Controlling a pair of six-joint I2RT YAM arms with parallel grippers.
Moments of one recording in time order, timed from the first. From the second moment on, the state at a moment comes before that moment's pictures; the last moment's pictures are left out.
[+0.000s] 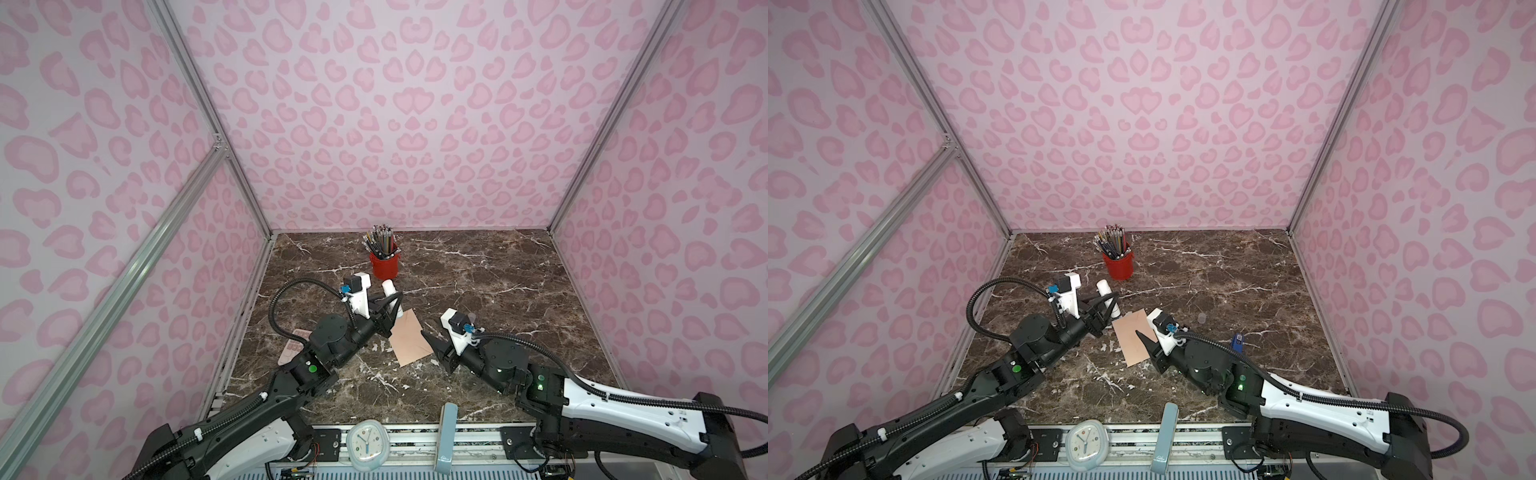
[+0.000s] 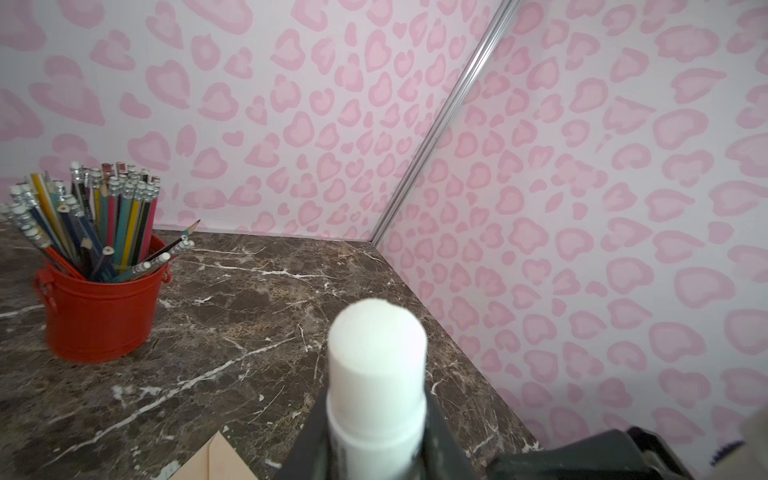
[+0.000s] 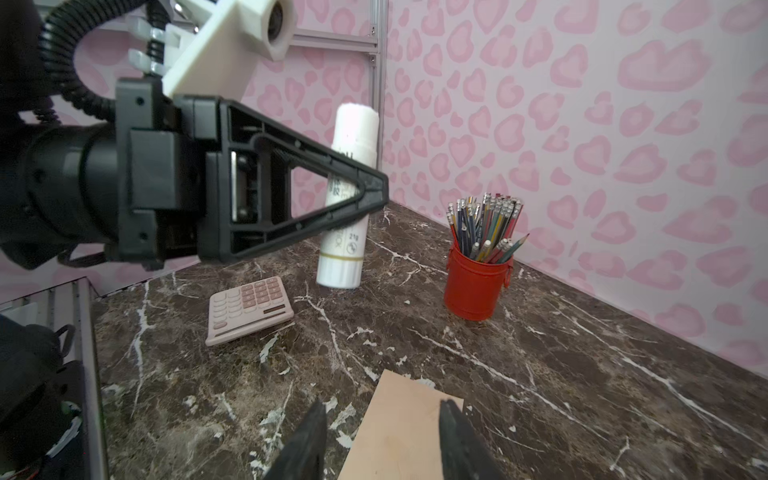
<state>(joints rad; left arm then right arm) -0.79 0.91 0.57 0.37 -0.02 -0.51 1.11 0.88 0.56 0.16 0.28 0.05</state>
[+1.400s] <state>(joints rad) -0.72 1.08 0.60 0.66 0.61 -0.59 0.88 0.98 0.60 0.36 -0.37 0.27</state>
